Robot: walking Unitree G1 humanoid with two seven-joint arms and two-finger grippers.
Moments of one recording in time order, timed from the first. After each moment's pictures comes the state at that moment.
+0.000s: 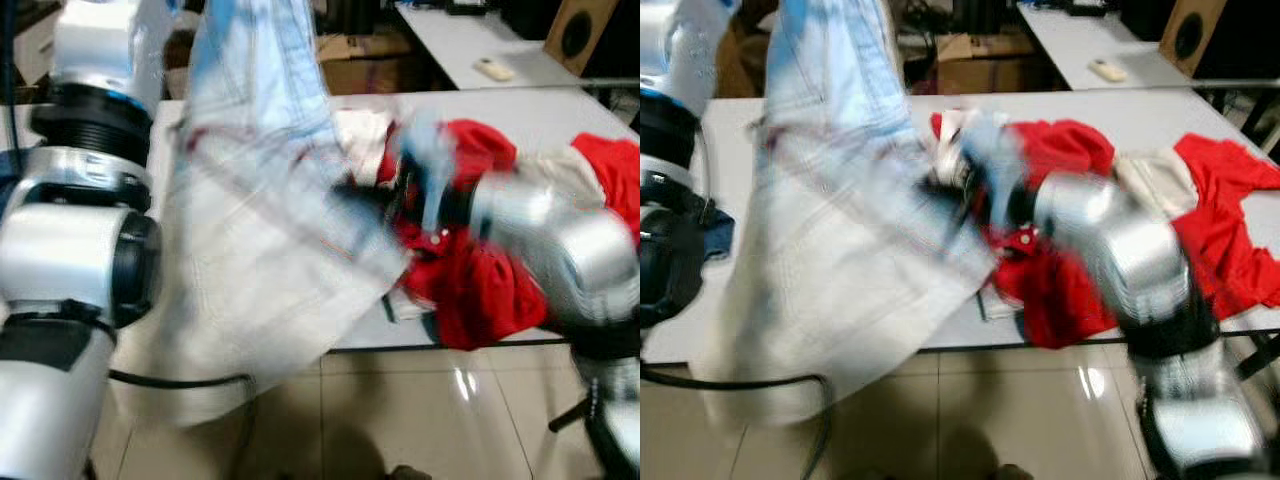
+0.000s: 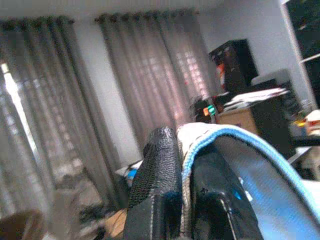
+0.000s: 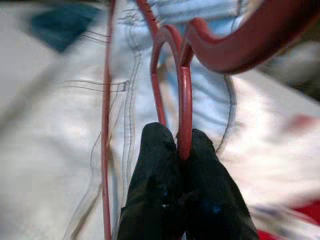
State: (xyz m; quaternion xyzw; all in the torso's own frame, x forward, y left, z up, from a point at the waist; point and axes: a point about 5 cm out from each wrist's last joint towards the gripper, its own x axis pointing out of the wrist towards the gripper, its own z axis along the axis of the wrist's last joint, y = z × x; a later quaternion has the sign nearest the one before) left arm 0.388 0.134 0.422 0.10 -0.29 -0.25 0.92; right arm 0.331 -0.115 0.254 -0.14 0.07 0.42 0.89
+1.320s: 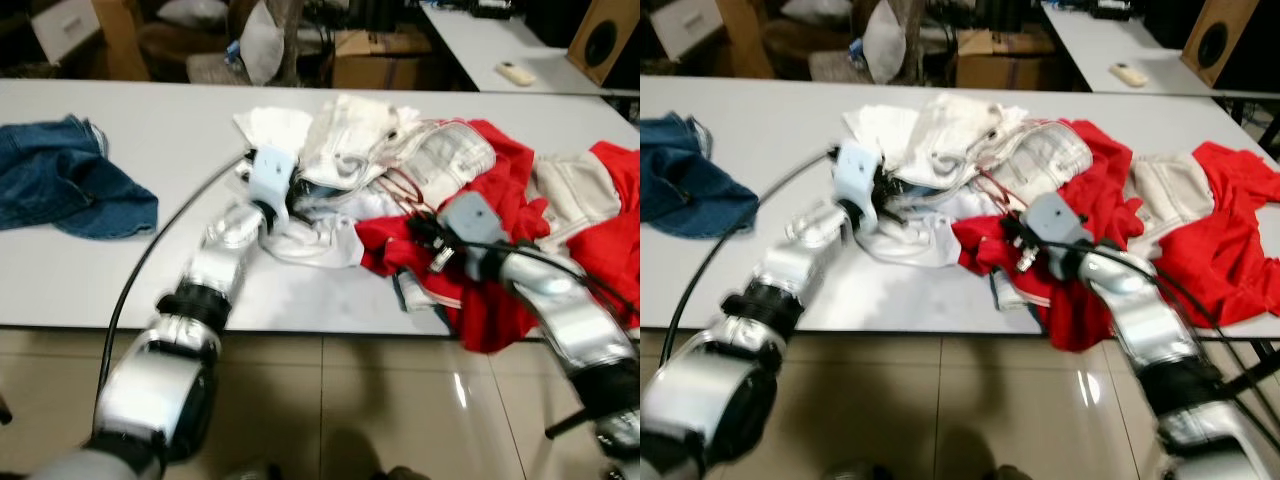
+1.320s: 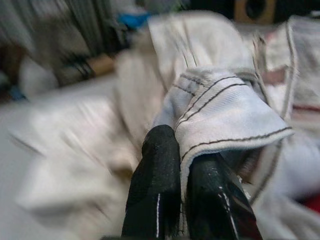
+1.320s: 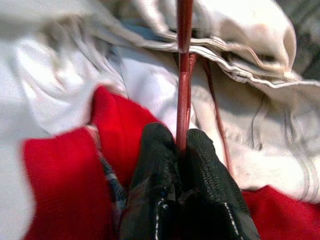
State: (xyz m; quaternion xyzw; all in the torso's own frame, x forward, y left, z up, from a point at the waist) left arm 0.394 0.112 0.181 0.10 -0.01 -0.22 0.97; right arm 0.320 -0.185 0.157 -0.25 0.02 0.33 0.91
